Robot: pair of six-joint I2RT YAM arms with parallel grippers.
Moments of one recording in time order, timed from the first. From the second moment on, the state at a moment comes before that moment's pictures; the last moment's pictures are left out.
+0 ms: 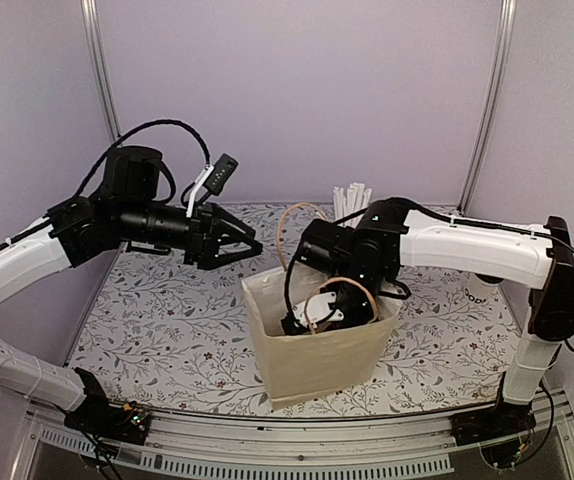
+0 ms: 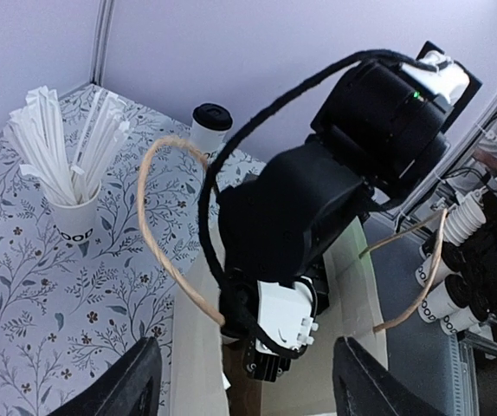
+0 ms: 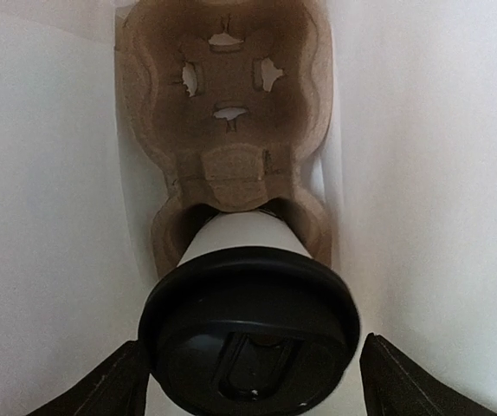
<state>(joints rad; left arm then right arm) -0.76 1.21 1.20 -0.35 0.62 -0.16 1.10 1.83 1.63 -1.26 -0.03 -0.69</state>
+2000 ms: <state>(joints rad) -0.84 1.71 1.62 -0.37 0.55 -0.06 1.09 1.45 1.79 -1.16 -0.07 -0.98</state>
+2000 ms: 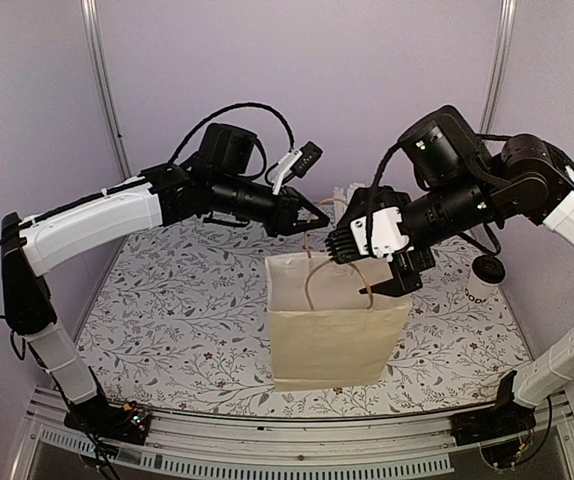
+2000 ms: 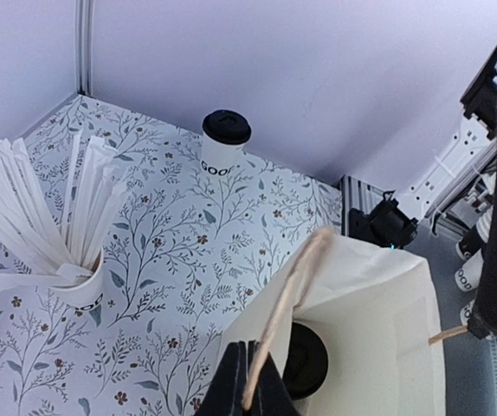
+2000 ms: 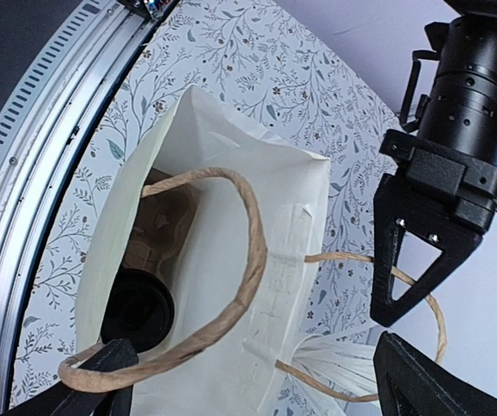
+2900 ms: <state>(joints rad) -0.93 1.51 1.40 -0.33 0.49 -0.04 0.36 1.16 1.34 -0.93 -0.18 -0.91</state>
